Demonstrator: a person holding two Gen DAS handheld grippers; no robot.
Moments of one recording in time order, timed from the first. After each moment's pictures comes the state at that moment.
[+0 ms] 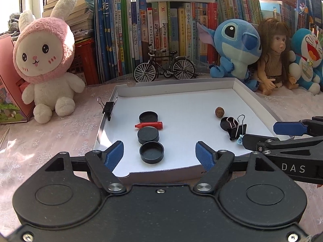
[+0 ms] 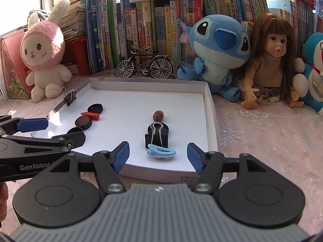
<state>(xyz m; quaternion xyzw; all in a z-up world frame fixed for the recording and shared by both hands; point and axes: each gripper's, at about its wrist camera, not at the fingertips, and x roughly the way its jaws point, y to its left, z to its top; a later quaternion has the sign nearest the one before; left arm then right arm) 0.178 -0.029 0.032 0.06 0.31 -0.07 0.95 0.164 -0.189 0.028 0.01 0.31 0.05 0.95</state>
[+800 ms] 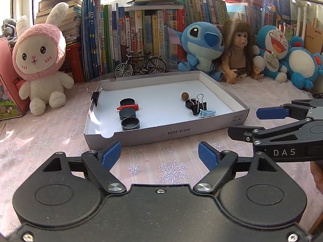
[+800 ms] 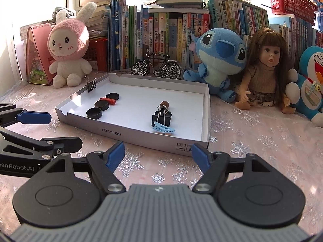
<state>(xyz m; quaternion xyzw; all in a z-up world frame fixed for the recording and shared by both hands) 0.089 -0.021 0.036 0.06 0.29 -0.15 0.94 0.094 -0.200 0.030 -0.03 0.28 0.09 0.96</state>
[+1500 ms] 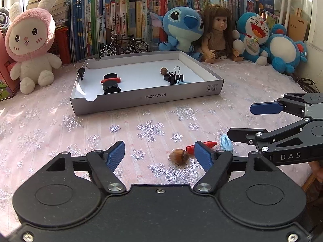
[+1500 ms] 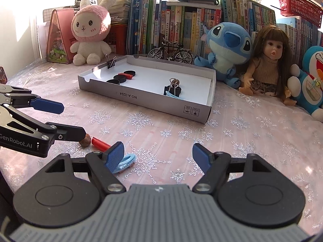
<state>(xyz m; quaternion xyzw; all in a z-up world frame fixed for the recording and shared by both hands) 0.041 -0.018 0.017 0.06 0.33 -0.19 0.92 0.034 -0.209 0.011 -0.06 0.29 0.13 0.95</state>
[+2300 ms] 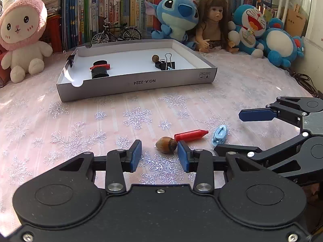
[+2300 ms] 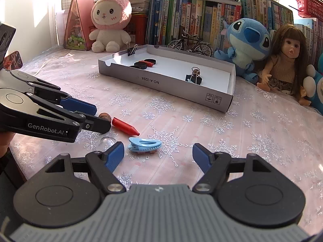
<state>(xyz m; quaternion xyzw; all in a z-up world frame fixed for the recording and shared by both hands) 0.042 -0.029 0.003 0.05 0.35 -0.20 0.91 0.022 -0.196 -0.004 -0.08 0.30 0.17 0.93</state>
